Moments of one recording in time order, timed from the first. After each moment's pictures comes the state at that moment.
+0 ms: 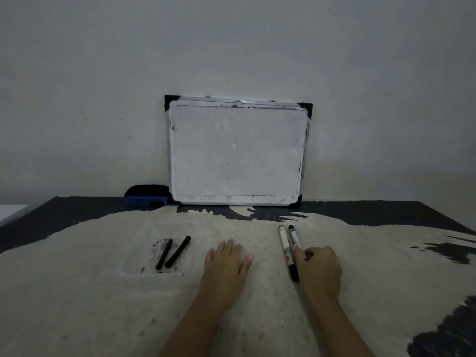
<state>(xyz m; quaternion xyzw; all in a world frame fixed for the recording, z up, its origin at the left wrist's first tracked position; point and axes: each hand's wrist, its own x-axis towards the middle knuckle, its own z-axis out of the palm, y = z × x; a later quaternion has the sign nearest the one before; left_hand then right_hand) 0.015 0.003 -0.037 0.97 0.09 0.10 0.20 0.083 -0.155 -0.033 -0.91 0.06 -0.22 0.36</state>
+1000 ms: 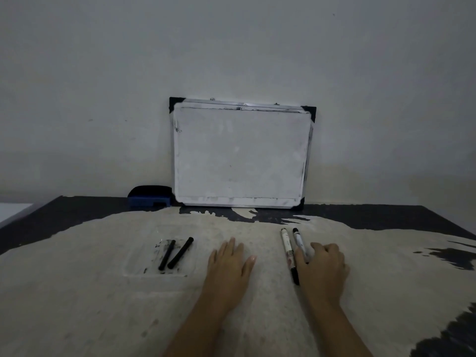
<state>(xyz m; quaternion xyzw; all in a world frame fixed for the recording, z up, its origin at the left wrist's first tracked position) 0.017 0.002 -0.040 0.96 0.09 0.14 0.21 0.075 -0.155 -0.029 -0.93 0.03 -0.26 0.28</state>
